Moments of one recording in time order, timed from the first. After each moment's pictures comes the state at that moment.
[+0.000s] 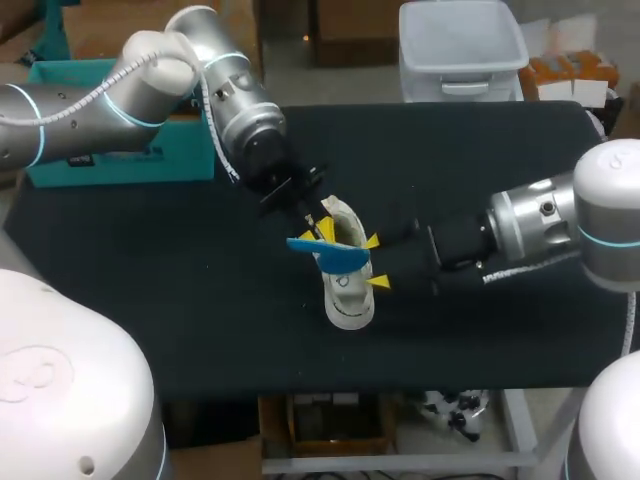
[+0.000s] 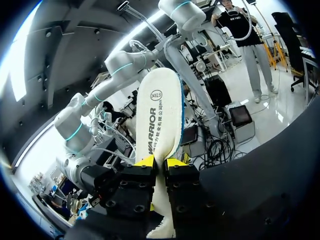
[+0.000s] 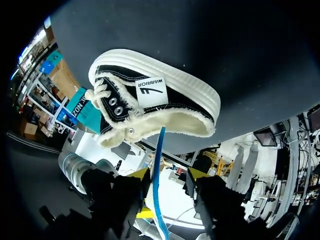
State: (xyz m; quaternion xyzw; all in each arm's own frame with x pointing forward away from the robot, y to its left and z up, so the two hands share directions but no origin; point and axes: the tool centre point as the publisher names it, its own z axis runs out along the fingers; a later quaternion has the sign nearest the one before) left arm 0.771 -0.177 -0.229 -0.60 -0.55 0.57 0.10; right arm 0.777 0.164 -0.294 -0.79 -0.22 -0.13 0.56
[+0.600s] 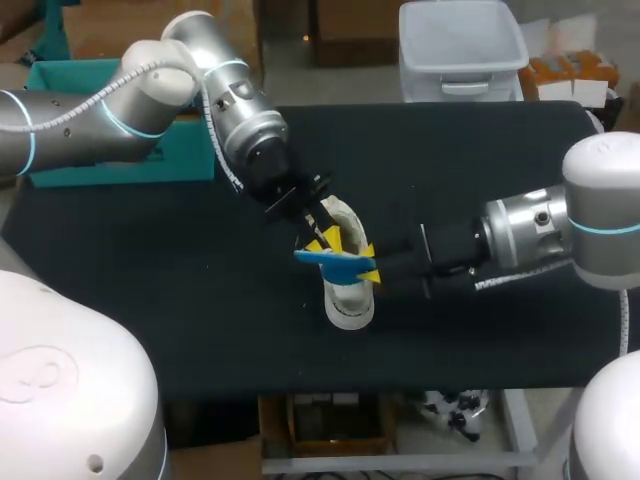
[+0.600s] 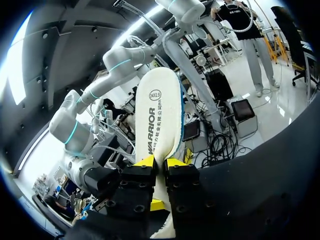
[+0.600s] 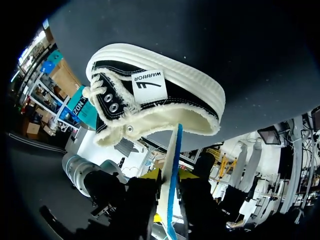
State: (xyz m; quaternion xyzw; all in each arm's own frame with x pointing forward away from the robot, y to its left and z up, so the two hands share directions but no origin) left arm 0.762 -0.185 -0.234 -0.61 -0.56 0.56 0.08; right arm 0.776 0.174 -0.296 -0.78 -0.21 -0.14 0.57
